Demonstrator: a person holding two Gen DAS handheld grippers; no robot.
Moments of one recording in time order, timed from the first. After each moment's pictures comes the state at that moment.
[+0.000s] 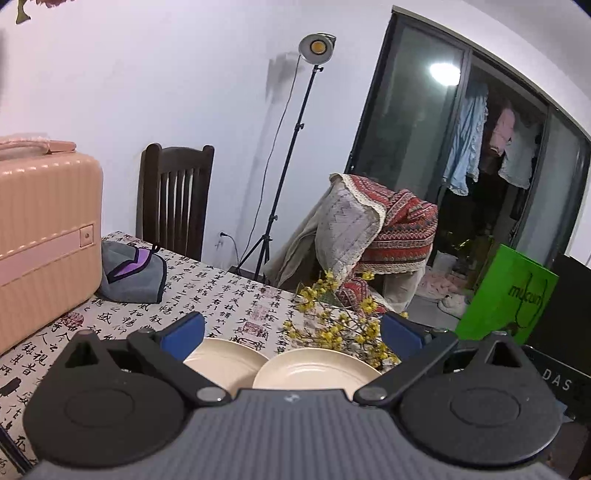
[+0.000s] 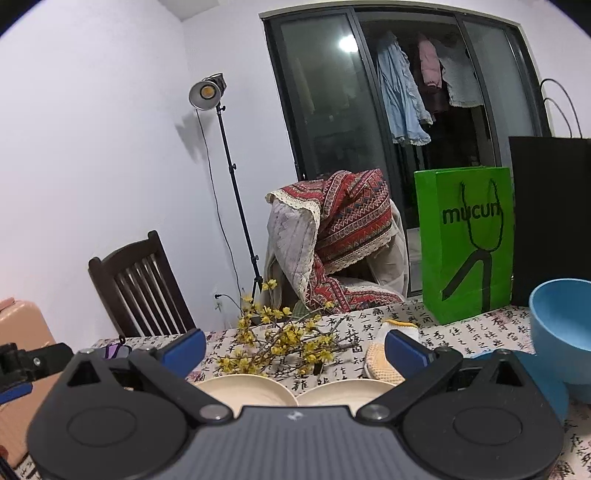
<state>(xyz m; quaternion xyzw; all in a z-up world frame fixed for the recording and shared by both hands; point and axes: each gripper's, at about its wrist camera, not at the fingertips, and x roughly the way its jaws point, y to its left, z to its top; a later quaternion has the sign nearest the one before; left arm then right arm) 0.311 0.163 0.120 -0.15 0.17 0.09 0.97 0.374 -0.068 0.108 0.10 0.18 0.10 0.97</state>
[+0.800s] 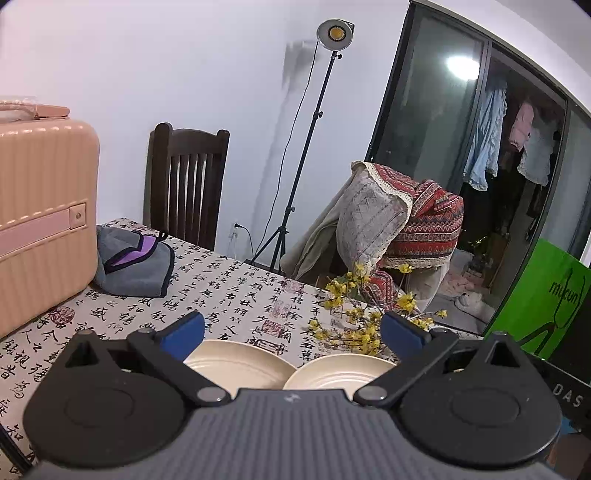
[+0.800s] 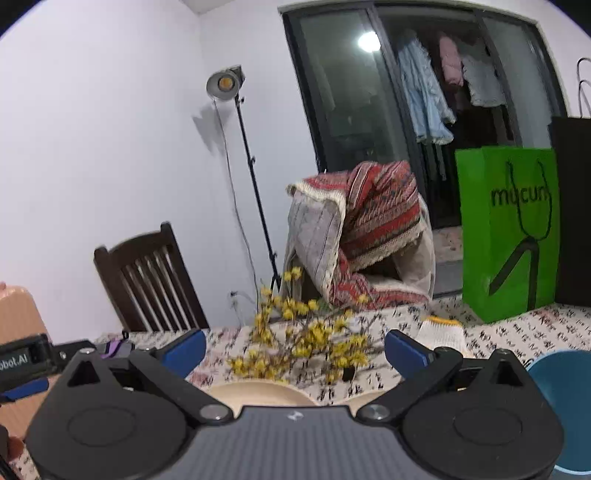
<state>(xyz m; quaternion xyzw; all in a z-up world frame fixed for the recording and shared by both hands) 0.363 0.187 0.079 -0.15 0.18 0.12 0.96 0.424 -0.038 0.065 0.10 0.18 0.14 0.97</state>
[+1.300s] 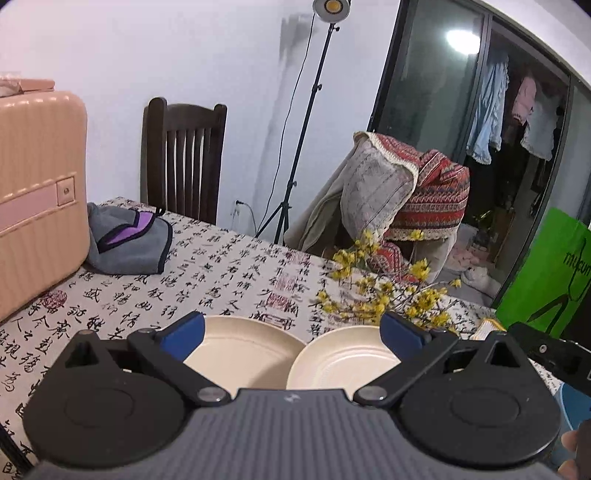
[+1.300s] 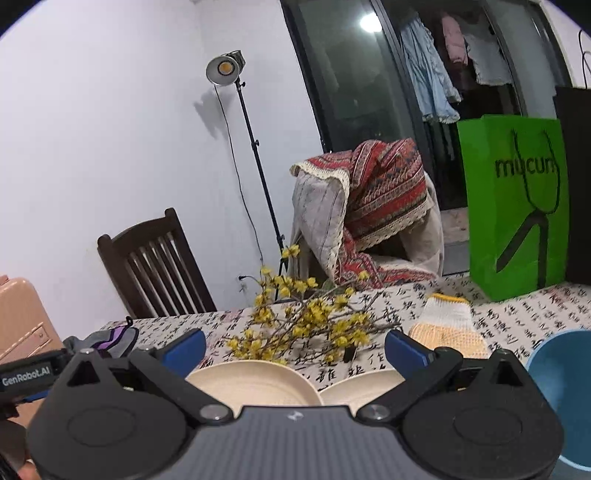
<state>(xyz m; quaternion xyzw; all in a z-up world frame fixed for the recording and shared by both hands) 0.383 0.189 0.054 -0.14 0.23 0.11 0.96 0.439 -0.049 0.049 0.11 0.20 0.16 0.96</state>
